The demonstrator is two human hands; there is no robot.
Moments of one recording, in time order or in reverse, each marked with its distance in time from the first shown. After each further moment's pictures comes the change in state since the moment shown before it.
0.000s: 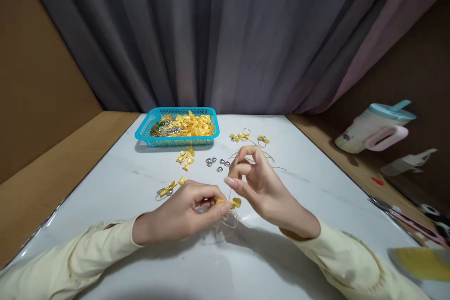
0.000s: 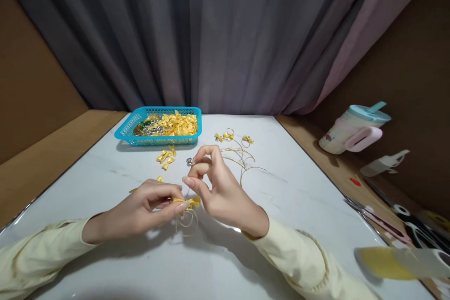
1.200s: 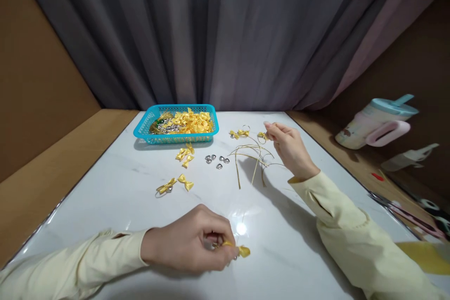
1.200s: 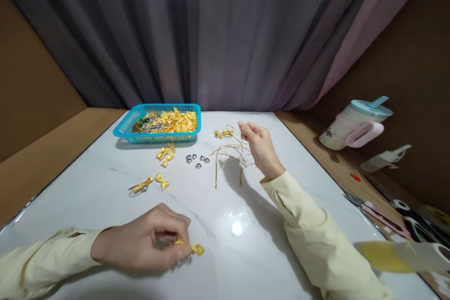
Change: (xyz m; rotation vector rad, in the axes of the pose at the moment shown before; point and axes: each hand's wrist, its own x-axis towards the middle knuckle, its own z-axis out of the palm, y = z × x) left_hand -0.013 -0.003 0.031 -0.244 -0.252 0.008; right_hand 0.033 0.046 -0.089 -0.043 0.552 0.132
